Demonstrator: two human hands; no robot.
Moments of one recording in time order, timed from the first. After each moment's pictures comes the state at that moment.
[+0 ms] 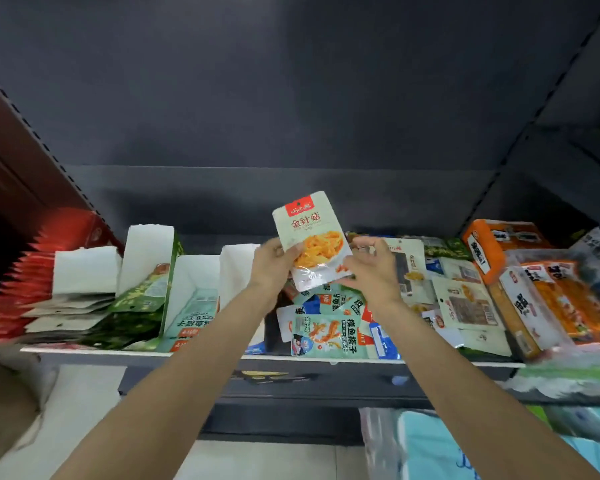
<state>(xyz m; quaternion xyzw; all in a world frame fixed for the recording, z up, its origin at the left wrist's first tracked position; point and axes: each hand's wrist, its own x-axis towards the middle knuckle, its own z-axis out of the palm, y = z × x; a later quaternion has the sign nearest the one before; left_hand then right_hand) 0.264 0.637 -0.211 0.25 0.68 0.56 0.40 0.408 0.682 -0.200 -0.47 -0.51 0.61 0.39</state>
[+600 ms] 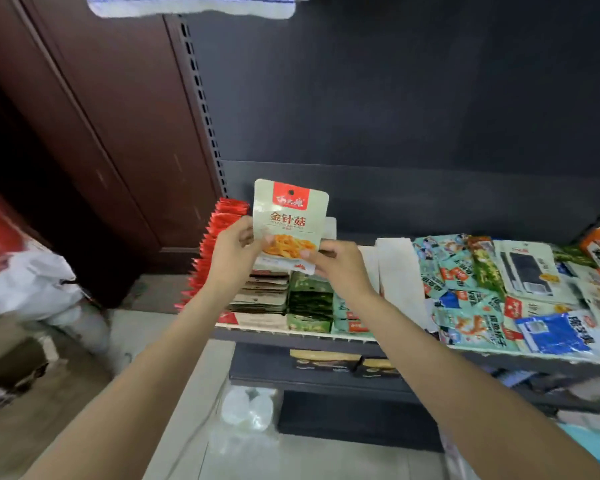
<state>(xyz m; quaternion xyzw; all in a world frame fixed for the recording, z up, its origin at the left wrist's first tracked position) -0.012 0.431 -0.171 0.43 0.67 0.57 0.20 0.136 0.516 -0.190 -0.39 -0.70 0.52 0.30</state>
